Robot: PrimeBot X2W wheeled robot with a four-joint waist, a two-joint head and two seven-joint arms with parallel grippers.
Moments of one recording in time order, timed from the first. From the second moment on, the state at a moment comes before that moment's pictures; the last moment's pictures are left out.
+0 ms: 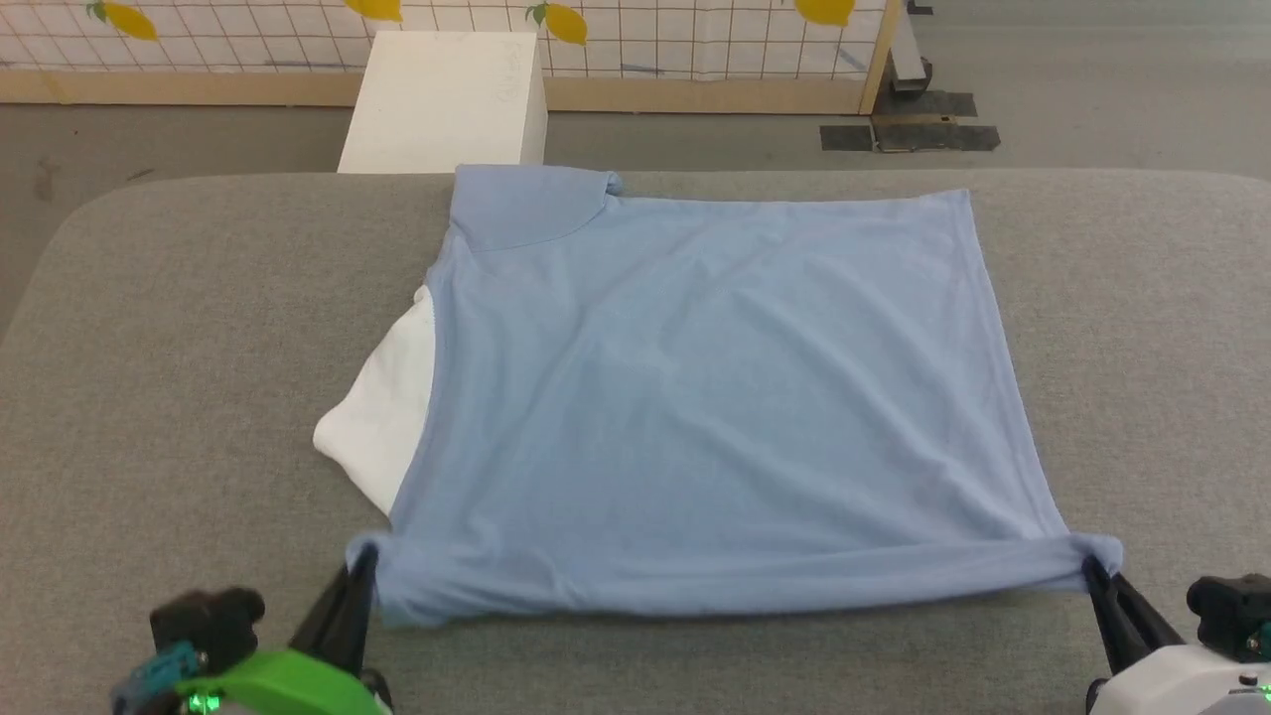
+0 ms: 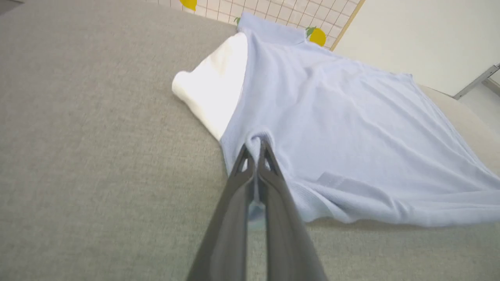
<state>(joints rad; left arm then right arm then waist) 0.10 0.57 -0.48 -0.11 -0.92 0.25 -0.16 0.20 -0.14 -0.14 -0.06 0.18 0.13 0.19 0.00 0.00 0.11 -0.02</state>
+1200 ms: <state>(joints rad) -0.49 0.56 -0.54 0.29 -0.90 0.11 0.14 -0.38 -0.26 -0.02 0.25 0.34 0.13 0.55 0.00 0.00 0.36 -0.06</state>
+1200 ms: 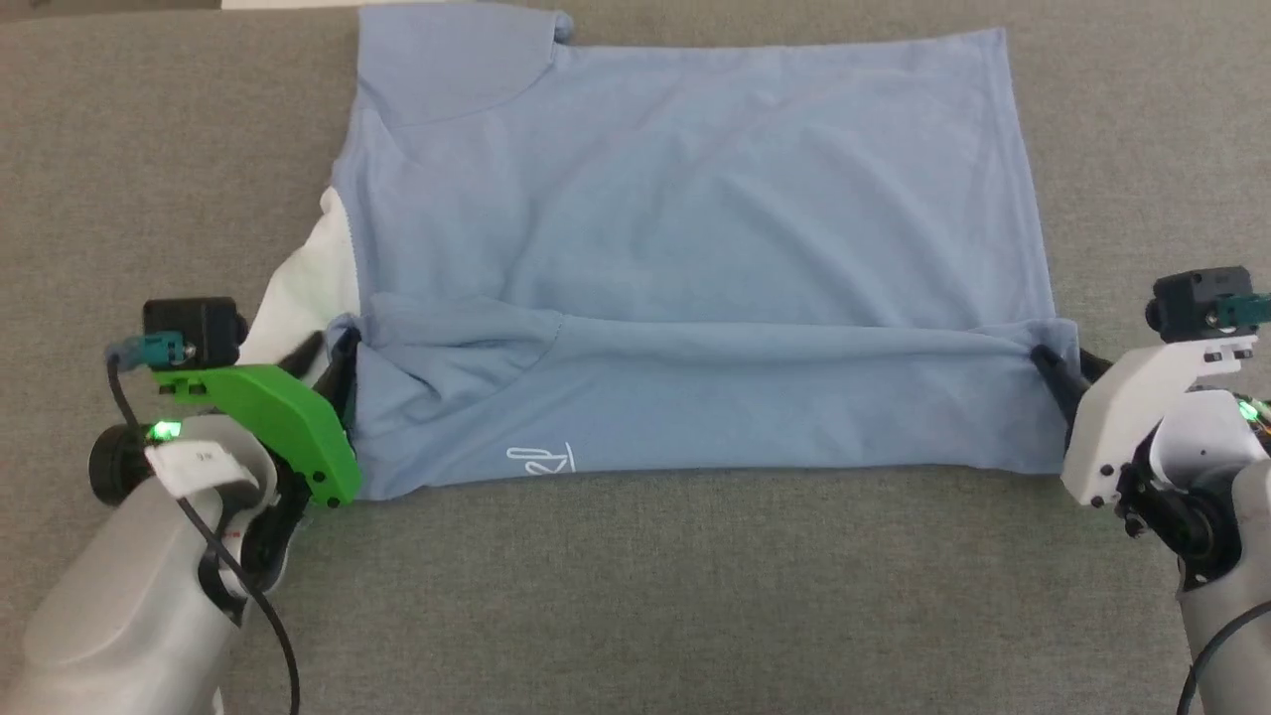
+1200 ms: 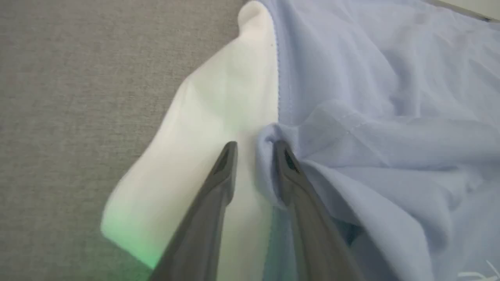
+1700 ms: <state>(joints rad) -0.18 0.52 -0.48 0.07 -0.73 0.24 -0.25 -0.11 -0.12 -0.15 0.04 0.27 0.13 0.10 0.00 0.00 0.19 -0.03</state>
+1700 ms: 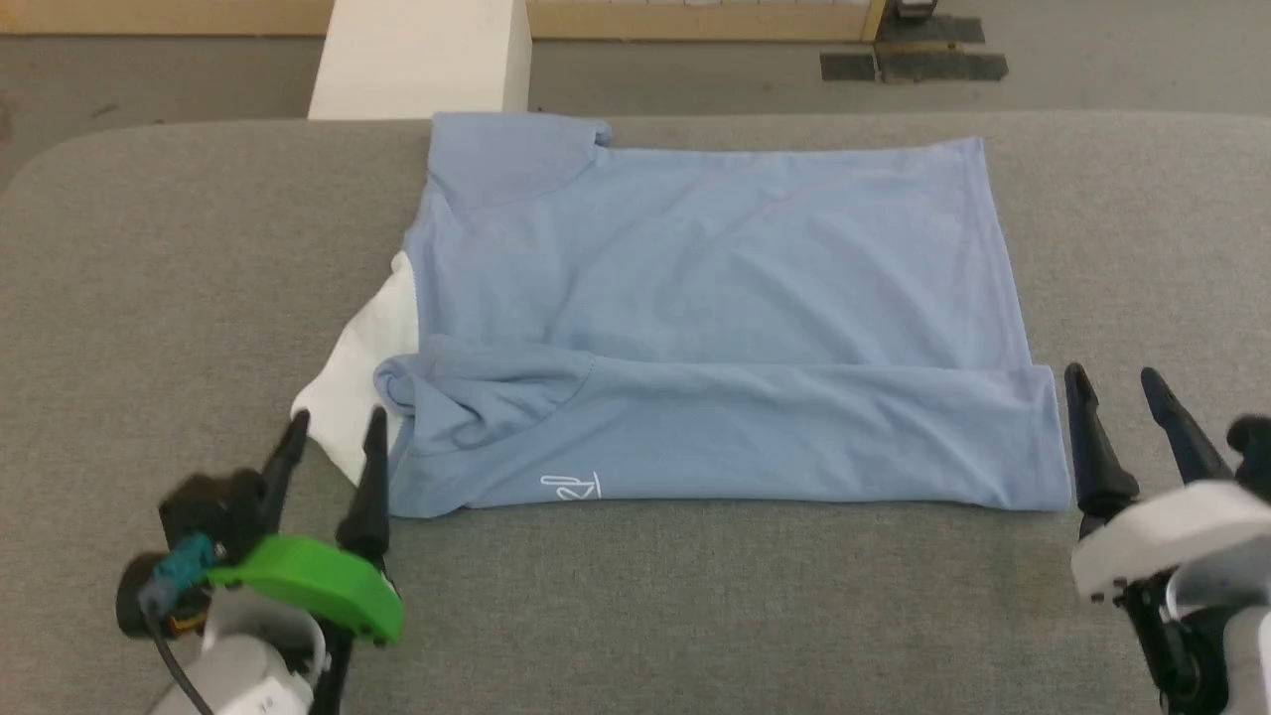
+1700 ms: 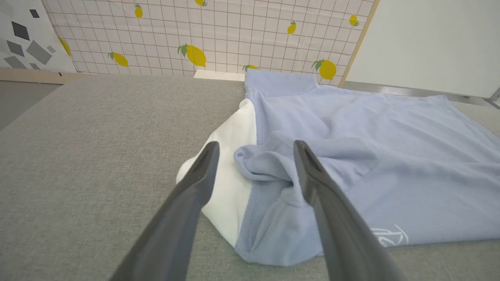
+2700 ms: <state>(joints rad) -0.23 0.43 -0.41 0.33 -0.88 0.35 0.09 -0.02 -0.05 -0.07 0.01 0.21 0.13 -0.15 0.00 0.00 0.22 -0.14</state>
